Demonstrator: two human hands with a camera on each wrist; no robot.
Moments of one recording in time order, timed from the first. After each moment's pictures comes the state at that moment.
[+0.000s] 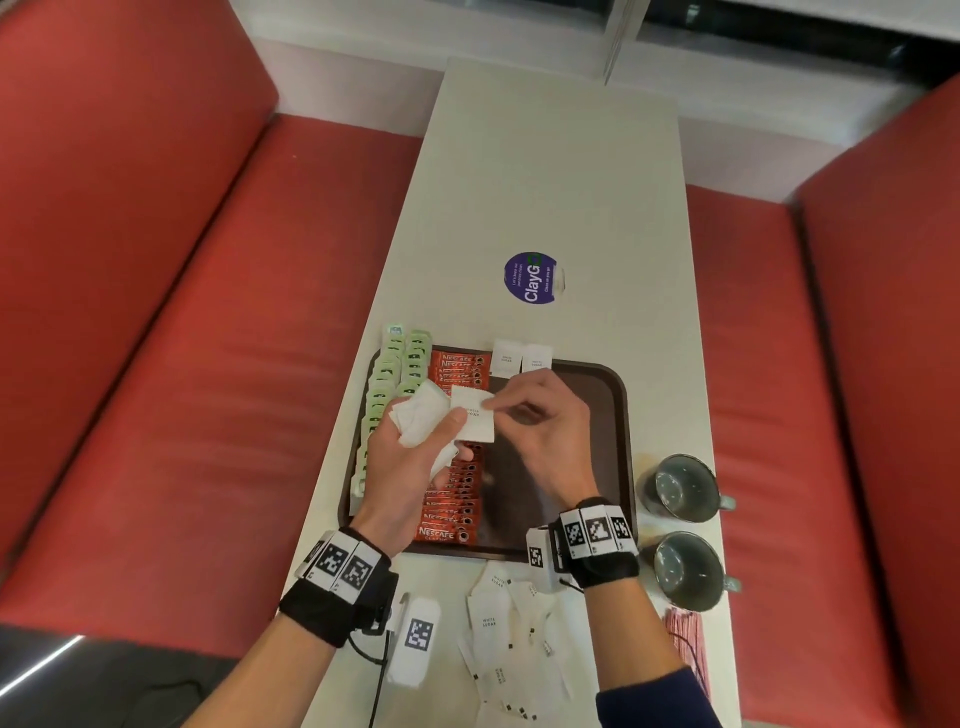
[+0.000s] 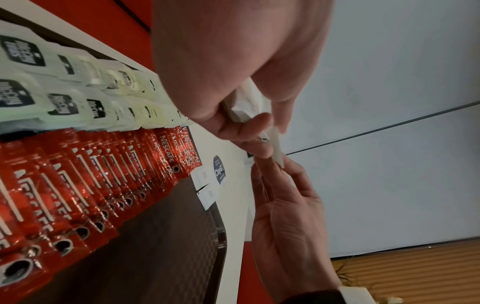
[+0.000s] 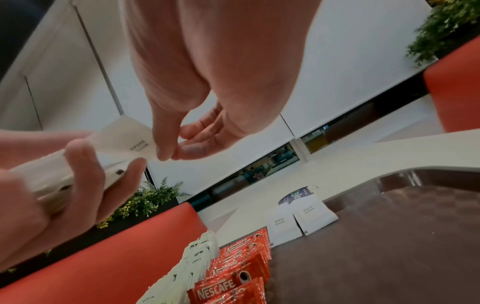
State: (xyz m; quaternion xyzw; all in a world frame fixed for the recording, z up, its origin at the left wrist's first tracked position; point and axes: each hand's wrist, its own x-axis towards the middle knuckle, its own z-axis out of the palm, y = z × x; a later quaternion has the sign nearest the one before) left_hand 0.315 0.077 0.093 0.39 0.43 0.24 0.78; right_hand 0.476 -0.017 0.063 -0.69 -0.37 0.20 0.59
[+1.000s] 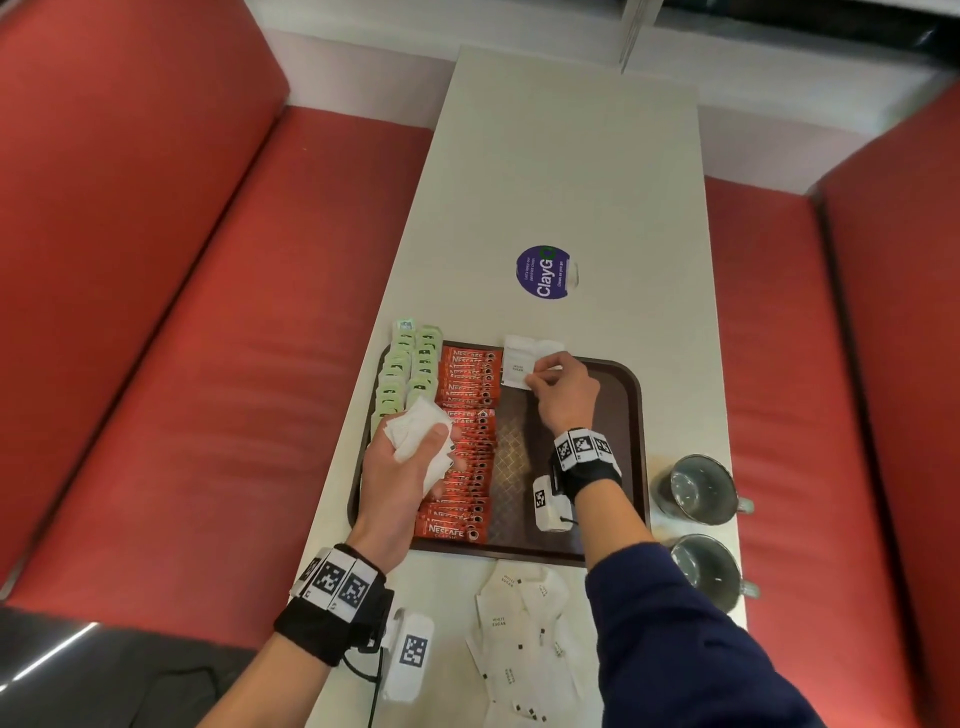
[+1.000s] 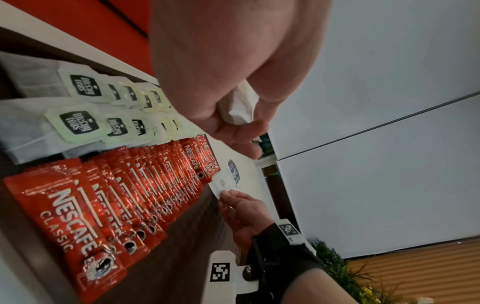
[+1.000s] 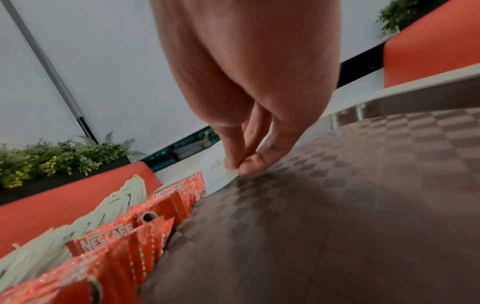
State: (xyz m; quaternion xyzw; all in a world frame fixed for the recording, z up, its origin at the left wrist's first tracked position) left_hand 0.296 0.077 0.072 0.41 0.47 0.24 0.74; right_hand 0.545 0.035 -0.026 -0.88 -0.17 0.21 0.40
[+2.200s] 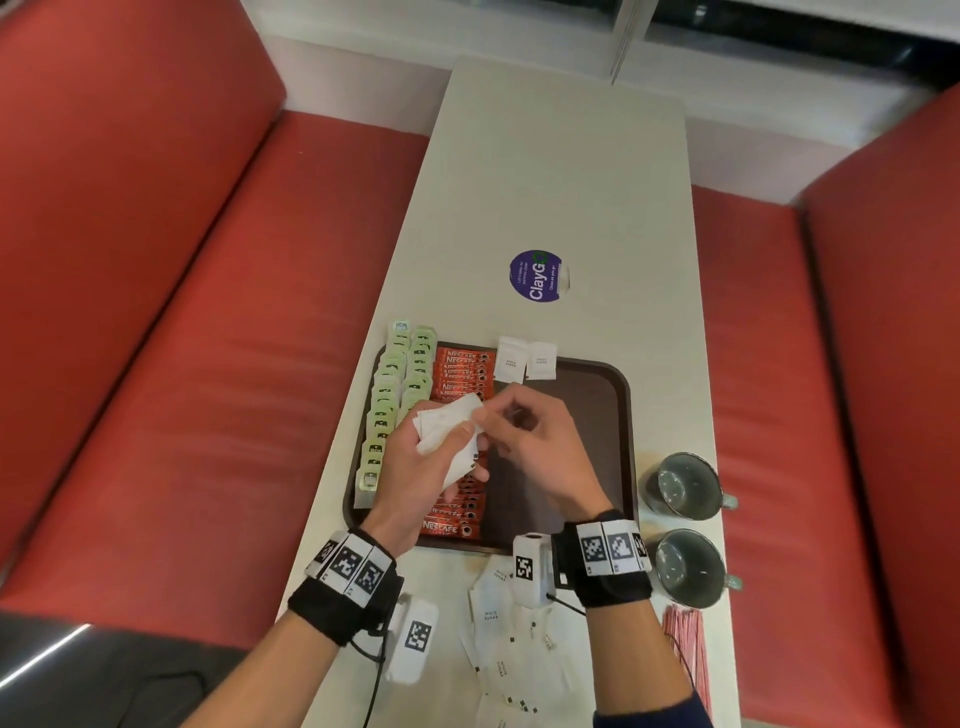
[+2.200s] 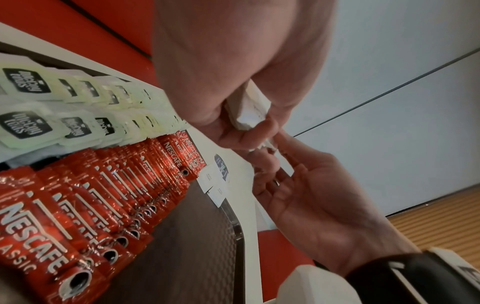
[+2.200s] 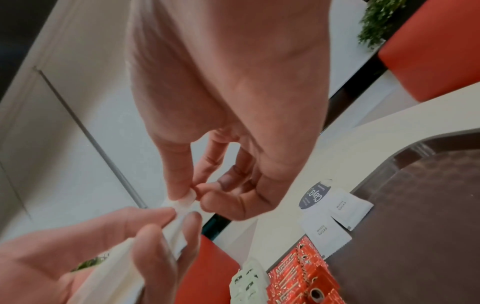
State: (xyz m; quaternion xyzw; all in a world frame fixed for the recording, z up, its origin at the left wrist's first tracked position) left_hand 0.310 0.069 0.090 0.48 0.42 0.19 0.75; right_hand 0.460 -0.019 0.086 -0.70 -0.29 0.38 0.53
